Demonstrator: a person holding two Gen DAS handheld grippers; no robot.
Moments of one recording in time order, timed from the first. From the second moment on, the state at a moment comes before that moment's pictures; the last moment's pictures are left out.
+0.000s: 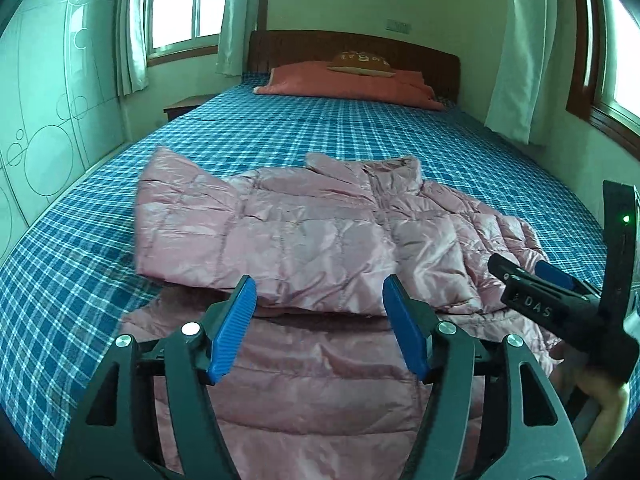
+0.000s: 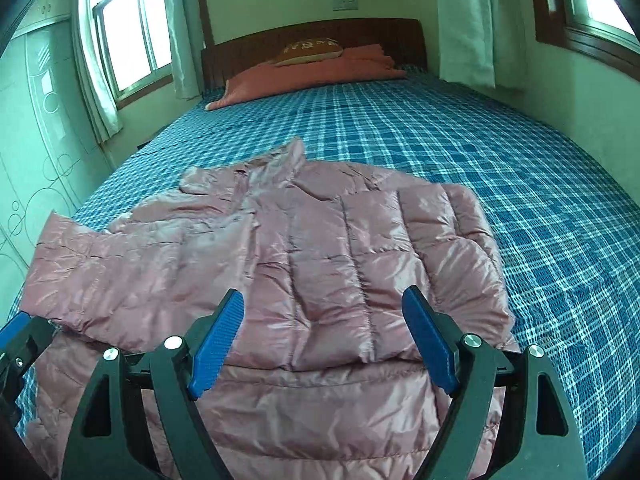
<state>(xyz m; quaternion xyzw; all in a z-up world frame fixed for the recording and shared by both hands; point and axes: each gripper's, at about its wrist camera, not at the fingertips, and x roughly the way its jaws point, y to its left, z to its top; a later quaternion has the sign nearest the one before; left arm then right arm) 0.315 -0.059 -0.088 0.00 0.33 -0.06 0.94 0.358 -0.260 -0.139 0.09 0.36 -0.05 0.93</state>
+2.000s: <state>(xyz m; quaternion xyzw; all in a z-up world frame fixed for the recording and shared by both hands) 0.405 0.050 -0.110 -0.02 0.35 0.05 0.93 0.411 -0.317 -0.132 0.09 0.38 -0.11 0.91</state>
